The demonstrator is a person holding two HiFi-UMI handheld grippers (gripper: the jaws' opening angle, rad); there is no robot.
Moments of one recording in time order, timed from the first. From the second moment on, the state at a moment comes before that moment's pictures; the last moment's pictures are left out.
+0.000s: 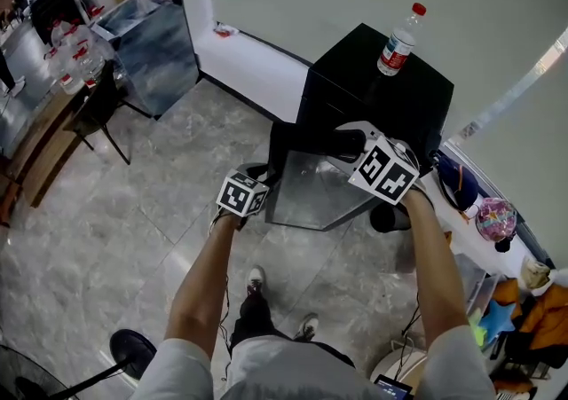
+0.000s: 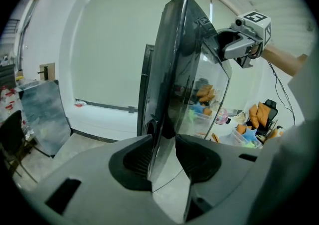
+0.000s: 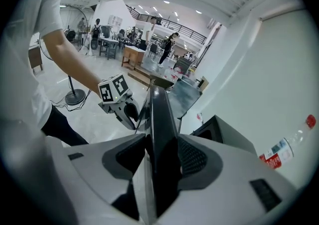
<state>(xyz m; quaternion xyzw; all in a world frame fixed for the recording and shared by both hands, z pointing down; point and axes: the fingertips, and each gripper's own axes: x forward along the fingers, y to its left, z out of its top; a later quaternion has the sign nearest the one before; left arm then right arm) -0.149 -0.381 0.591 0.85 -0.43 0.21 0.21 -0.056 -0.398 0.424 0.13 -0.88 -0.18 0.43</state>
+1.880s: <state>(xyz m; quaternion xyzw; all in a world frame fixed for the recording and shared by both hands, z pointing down) -0.010 -0.107 0.595 0.80 -0.52 0.20 0.23 0.028 -0.195 0.436 -0.02 -0.86 -0.32 0.40</state>
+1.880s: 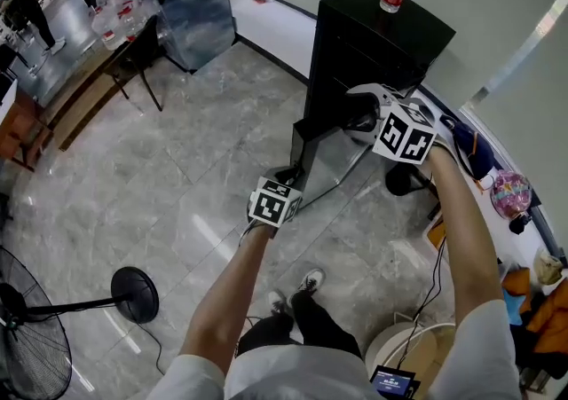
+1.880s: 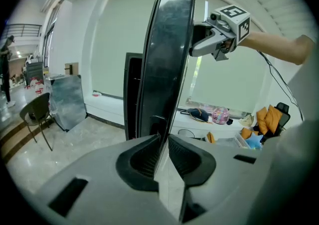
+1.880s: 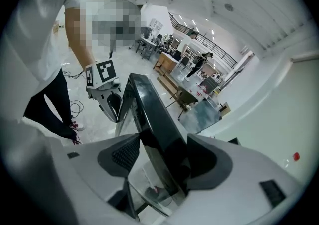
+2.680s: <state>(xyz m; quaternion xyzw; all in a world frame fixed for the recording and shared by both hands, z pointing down) 0.088 -0.052 0.598 0.77 -0.56 0.19 0.22 0.248 -0.136 0.434 0.31 -0.94 -0.06 0.09</state>
